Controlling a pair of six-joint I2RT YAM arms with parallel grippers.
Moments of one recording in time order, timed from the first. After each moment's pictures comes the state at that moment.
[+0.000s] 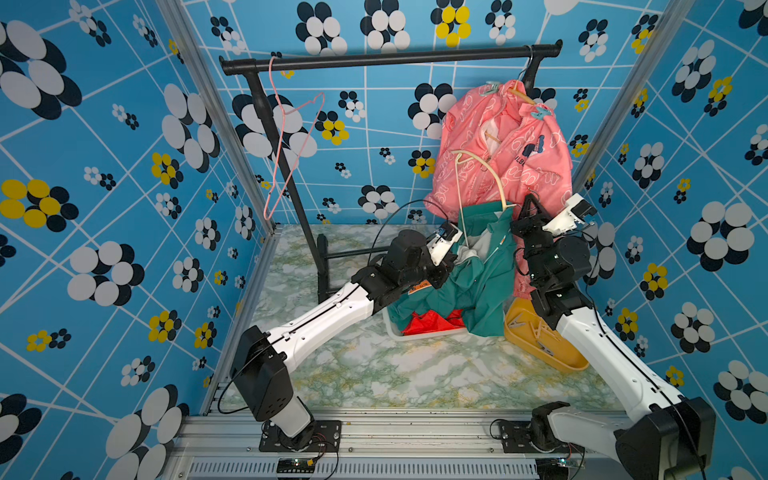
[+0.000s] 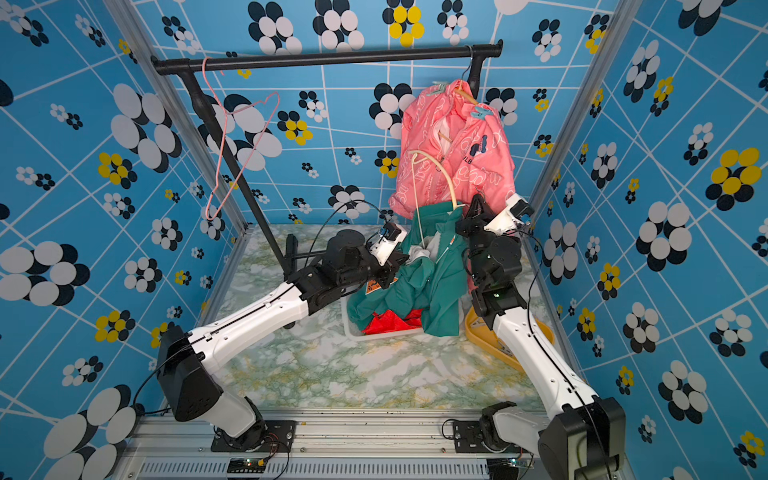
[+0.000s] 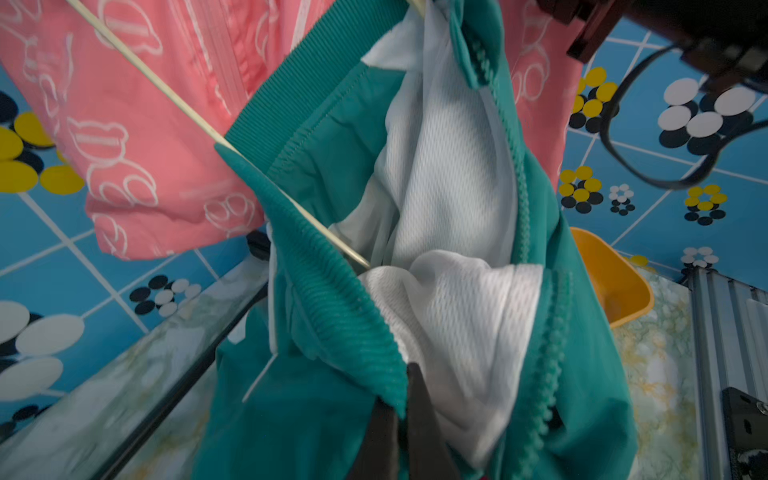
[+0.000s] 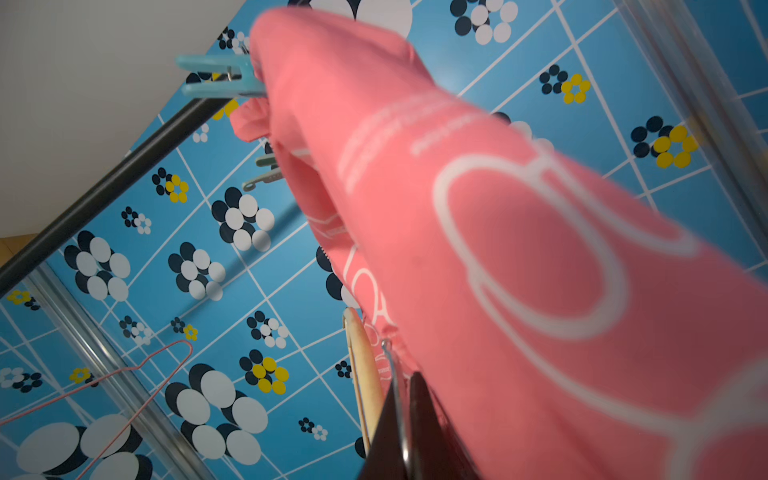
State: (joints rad) left arm -0.80 1.58 1.38 -0.11 0.15 0.04; right arm 0.27 1.22 1.02 0.53 0.25 0.58
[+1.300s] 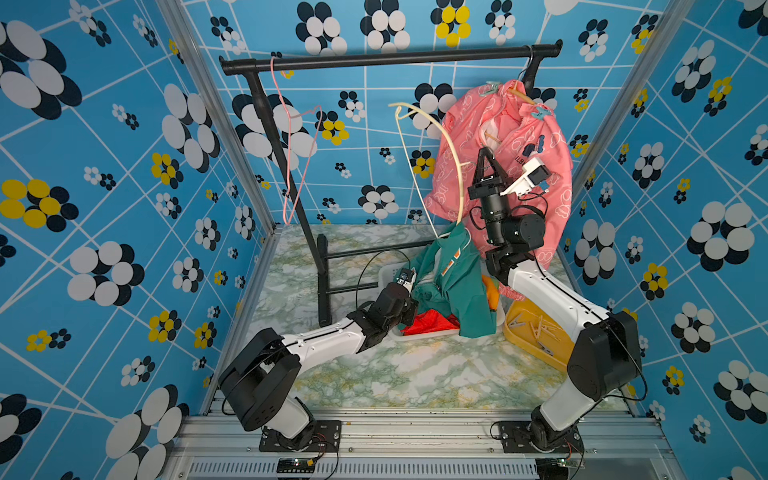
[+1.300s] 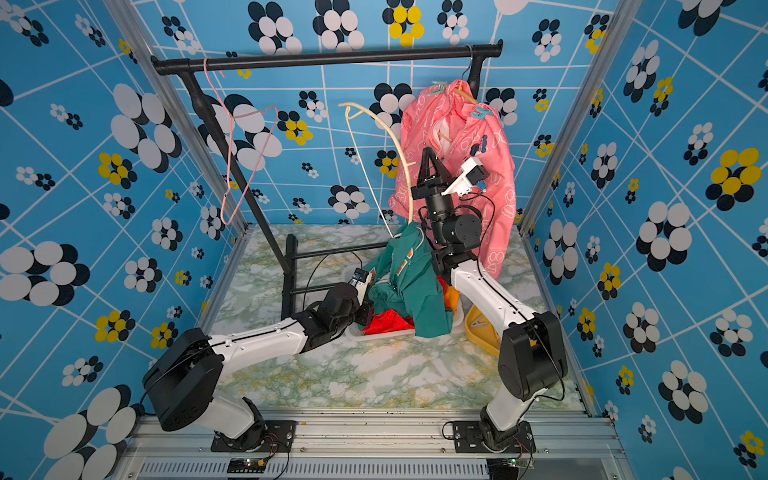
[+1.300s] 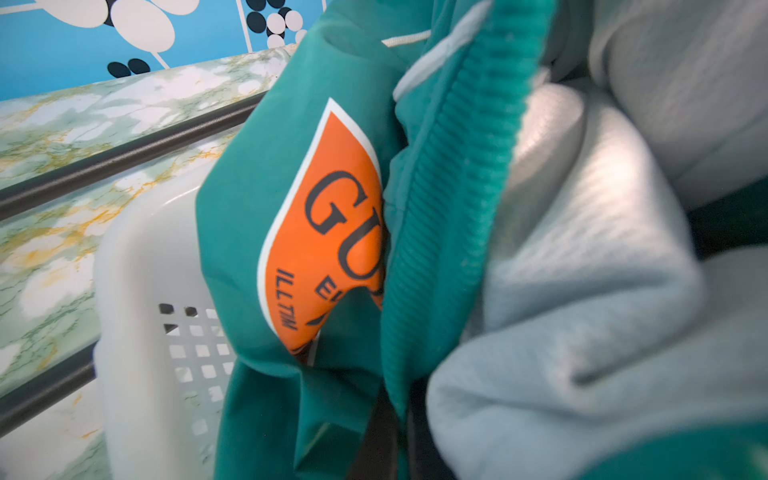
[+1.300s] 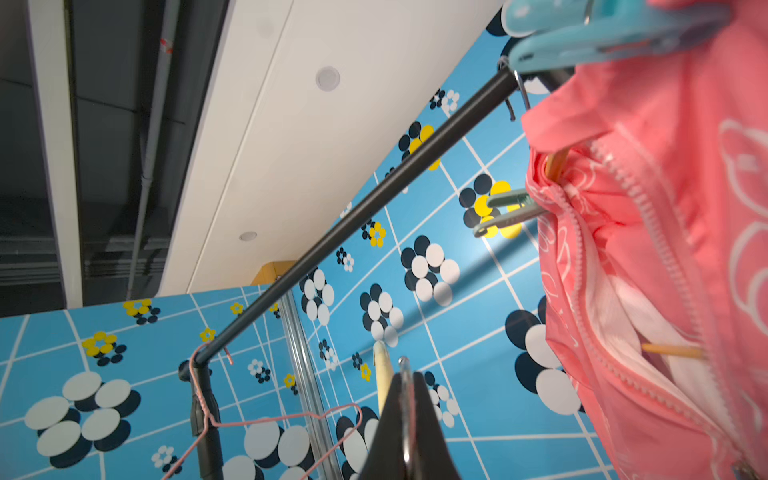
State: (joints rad) left arm -0.78 1.52 0.84 0.13 -0.19 -0.23; right arm 0.41 1.67 1.42 1.10 0.08 0.58
